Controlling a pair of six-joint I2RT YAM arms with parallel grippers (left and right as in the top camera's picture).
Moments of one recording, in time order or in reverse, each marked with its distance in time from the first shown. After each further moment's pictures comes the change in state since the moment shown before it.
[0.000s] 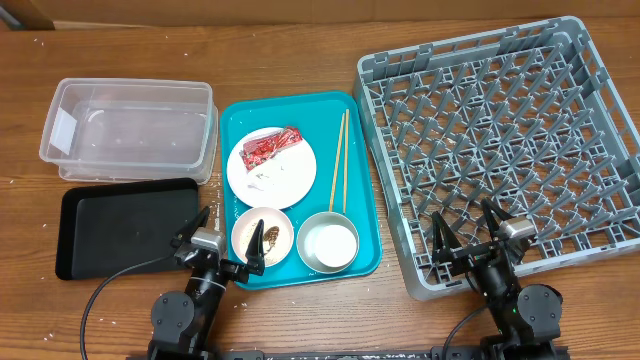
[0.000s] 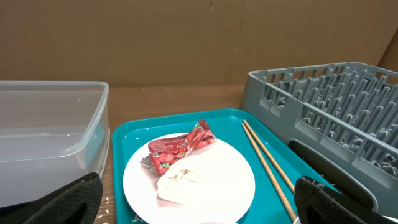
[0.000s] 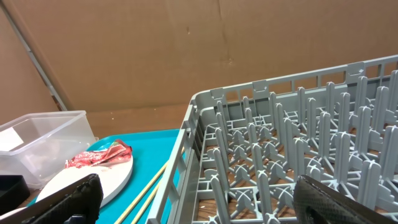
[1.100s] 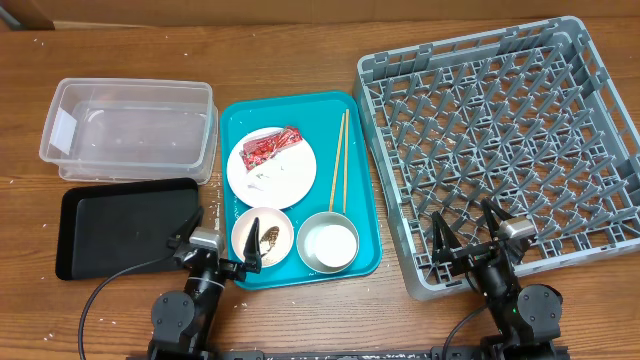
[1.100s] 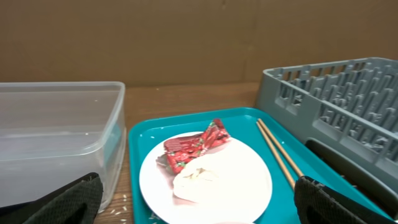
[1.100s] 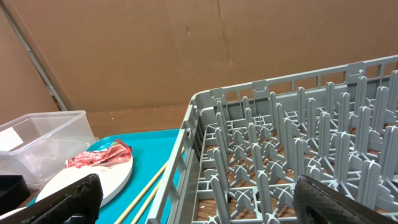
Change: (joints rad) left arm 0.000 0.000 0.000 -0.007 -0.058 0.034; right arm 0.000 0.000 0.000 0.000 0.000 0.000
